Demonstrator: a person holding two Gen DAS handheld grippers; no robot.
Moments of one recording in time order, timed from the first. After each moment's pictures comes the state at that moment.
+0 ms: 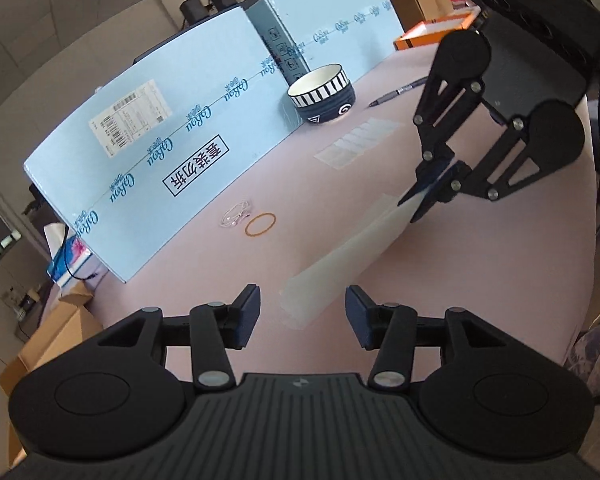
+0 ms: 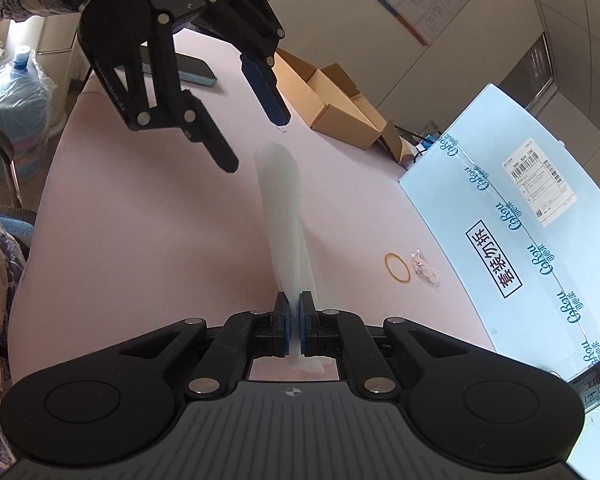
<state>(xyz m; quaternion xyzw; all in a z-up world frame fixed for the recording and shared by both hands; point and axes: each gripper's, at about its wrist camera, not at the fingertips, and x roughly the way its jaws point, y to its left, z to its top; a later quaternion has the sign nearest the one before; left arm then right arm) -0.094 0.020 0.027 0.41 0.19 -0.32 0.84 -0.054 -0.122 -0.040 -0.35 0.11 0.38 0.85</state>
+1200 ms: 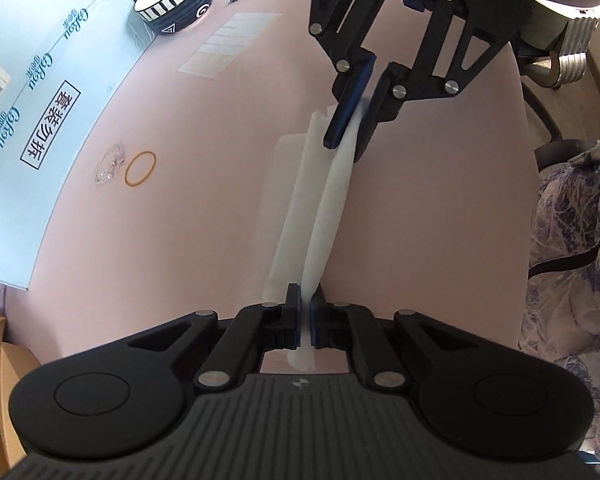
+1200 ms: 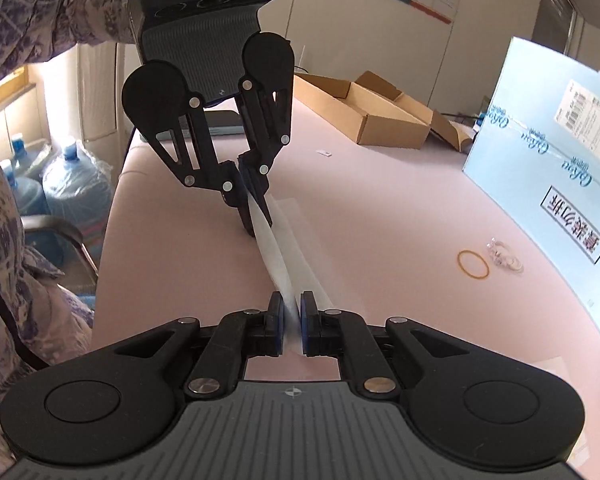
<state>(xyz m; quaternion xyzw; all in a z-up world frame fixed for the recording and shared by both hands) -0.021 0.012 0.028 0.42 0.40 -0.45 0.68 -0.034 -0.137 -0.033 -0.16 0.20 0.52 0.82</state>
